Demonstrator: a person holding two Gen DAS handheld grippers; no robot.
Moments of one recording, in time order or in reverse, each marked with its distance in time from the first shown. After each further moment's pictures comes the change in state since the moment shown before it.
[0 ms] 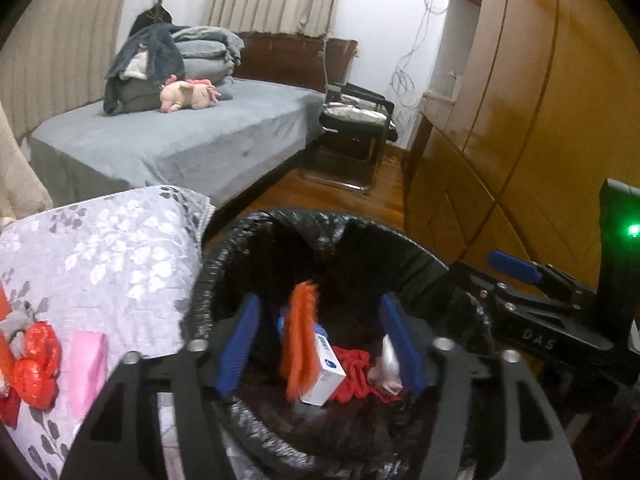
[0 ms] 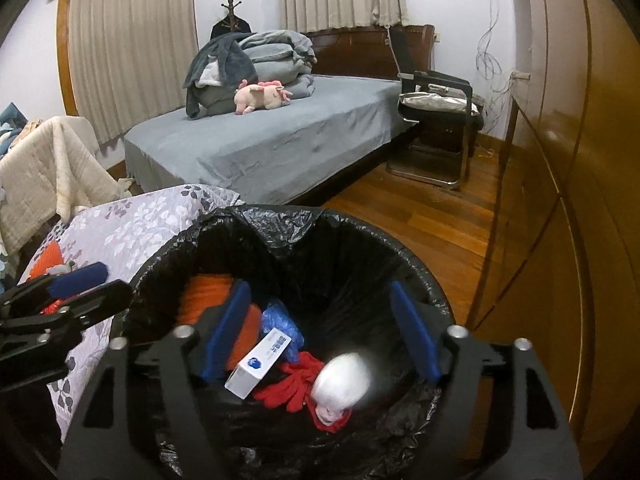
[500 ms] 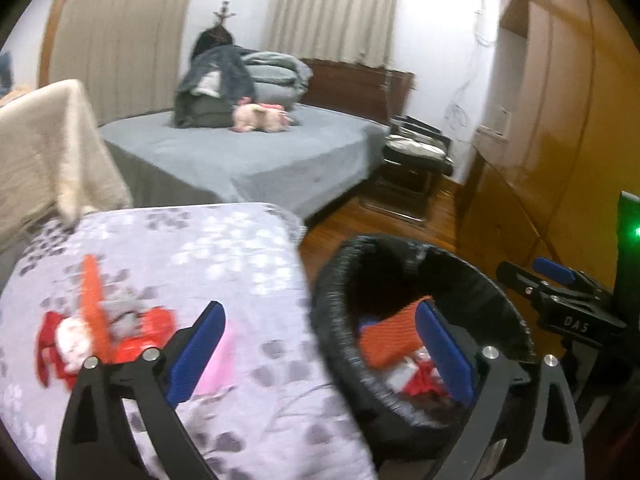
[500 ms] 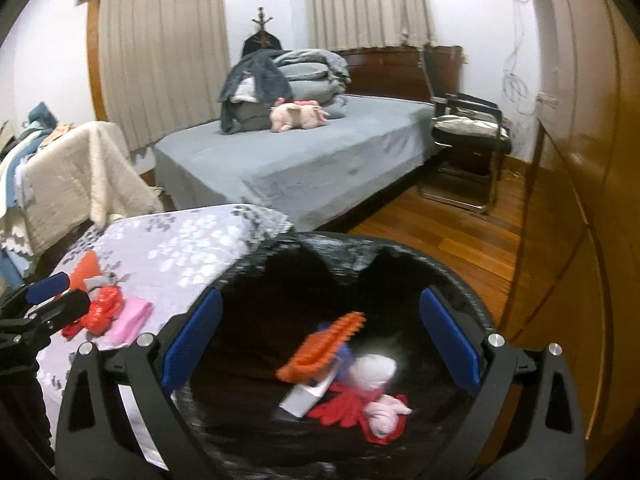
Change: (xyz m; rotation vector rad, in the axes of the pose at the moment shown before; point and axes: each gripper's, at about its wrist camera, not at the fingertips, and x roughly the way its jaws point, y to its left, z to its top) left arm -0.088 0.073 -0.014 -0.090 -0.102 0.208; right arm -0.017 0.056 0.017 -0.051 -0.063 0.112
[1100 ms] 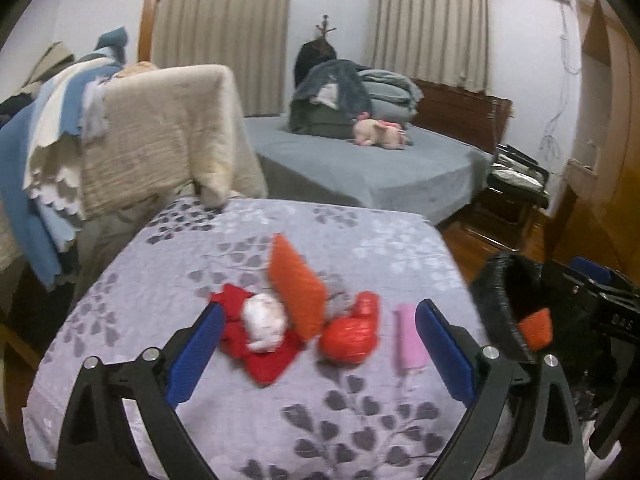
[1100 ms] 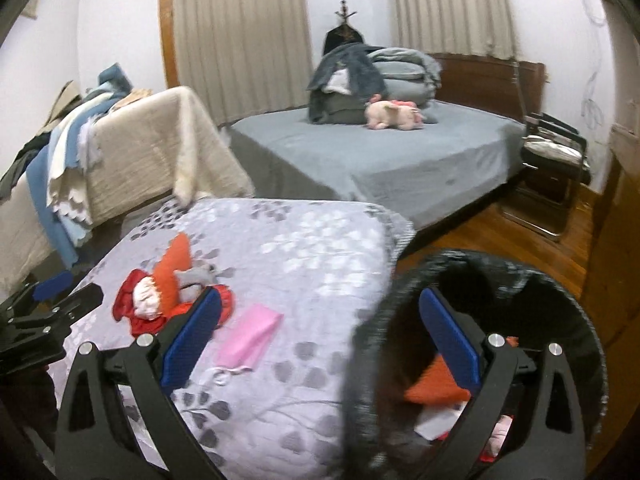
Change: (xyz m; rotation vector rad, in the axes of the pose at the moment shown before) left arm -0.065 0.134 -0.030 -0.130 -0.057 0.328; right arm 0.028 0.151 0.010 -0.139 0.019 0.229
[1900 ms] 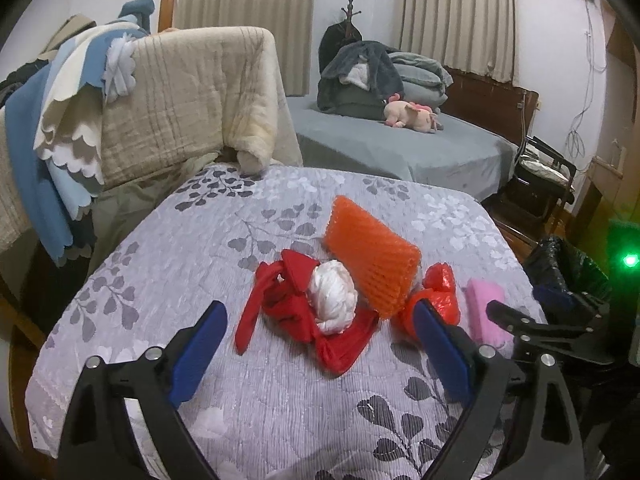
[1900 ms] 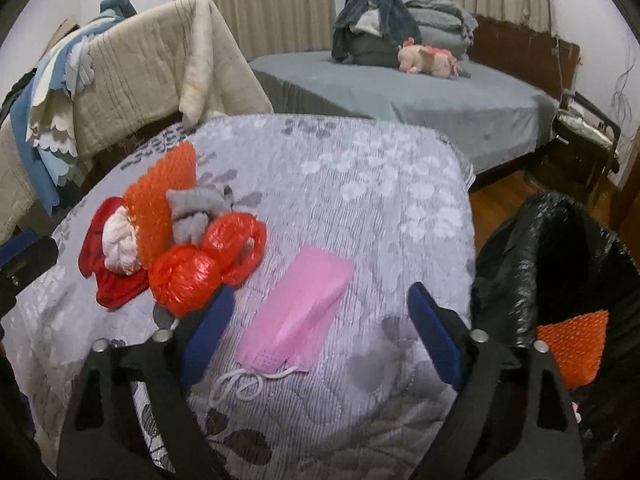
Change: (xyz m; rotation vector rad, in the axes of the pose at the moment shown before) left arm 0.035 0.047 -0.025 -0.030 0.063 0.057; right arm 0.109 0.058 -0.046 -0.055 0.203 0.009
